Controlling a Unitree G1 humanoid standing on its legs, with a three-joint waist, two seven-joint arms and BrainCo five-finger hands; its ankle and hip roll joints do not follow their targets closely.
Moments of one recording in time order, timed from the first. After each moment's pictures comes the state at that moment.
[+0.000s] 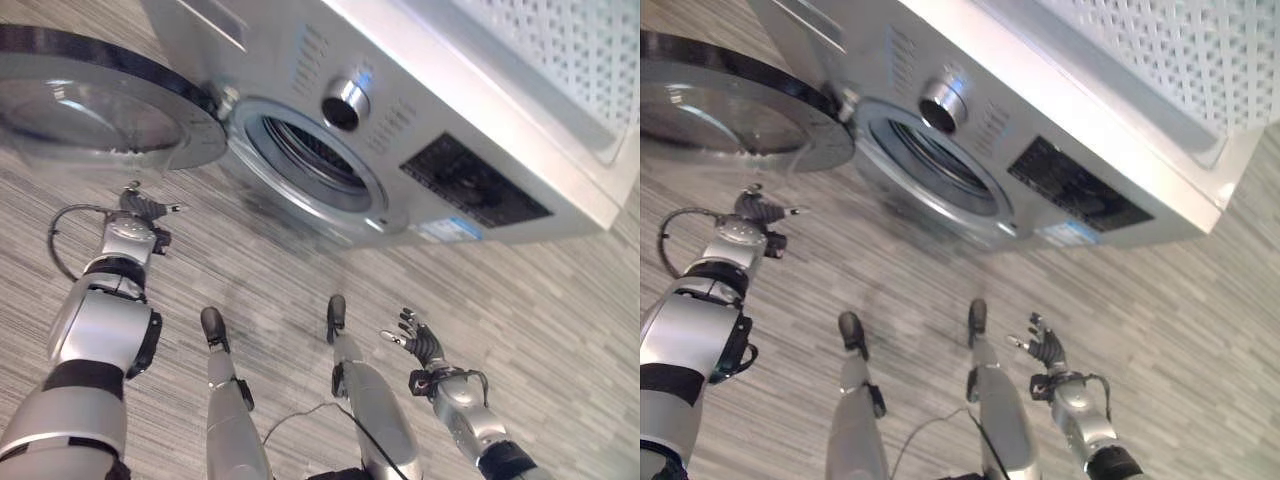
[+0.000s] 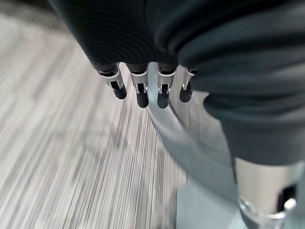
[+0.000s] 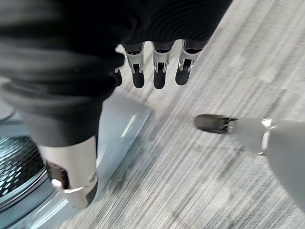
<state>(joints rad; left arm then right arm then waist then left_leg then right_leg) -1.15 0.66 -0.37 1.44 -0.15 0.04 0.17 -0.11 -0.35 0.39 0.53 0.50 -0.13 -0.14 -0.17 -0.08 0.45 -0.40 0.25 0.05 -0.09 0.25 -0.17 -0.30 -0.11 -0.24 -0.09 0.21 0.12</state>
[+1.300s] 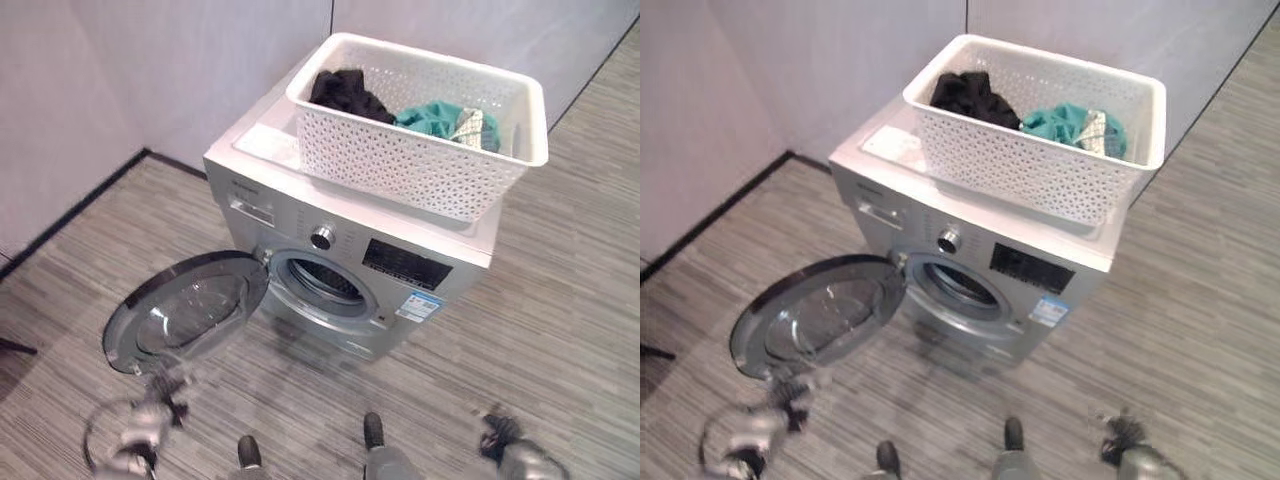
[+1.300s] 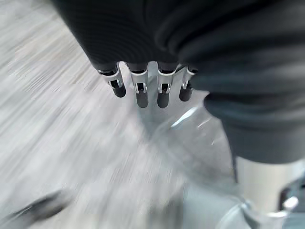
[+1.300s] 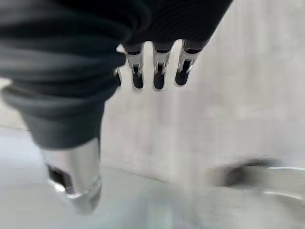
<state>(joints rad) -0.14 0.37 -0.09 1.20 -0.24 -0.06 0.11 -0.04 -0.45 -0.12 0.89 0.49 -0.02 -0.15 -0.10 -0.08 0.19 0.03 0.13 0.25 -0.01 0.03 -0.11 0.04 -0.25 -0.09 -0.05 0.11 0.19</state>
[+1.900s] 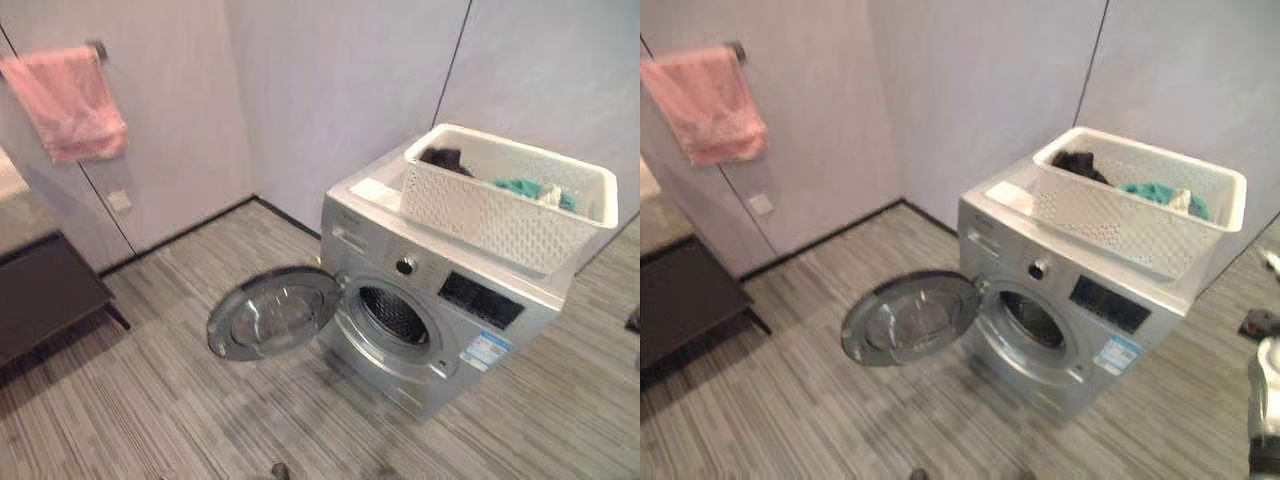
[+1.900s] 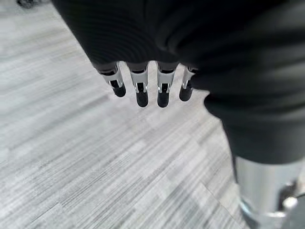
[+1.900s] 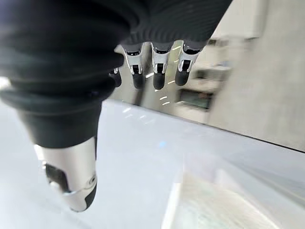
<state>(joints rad) -0.04 0.38 0.06 1.42 -0.18 -0.02 0.07 -0.18 -0.88 -0.36 0.34 0.24 -0.08 -0.41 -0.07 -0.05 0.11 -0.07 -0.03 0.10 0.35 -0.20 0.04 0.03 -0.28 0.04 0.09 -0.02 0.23</state>
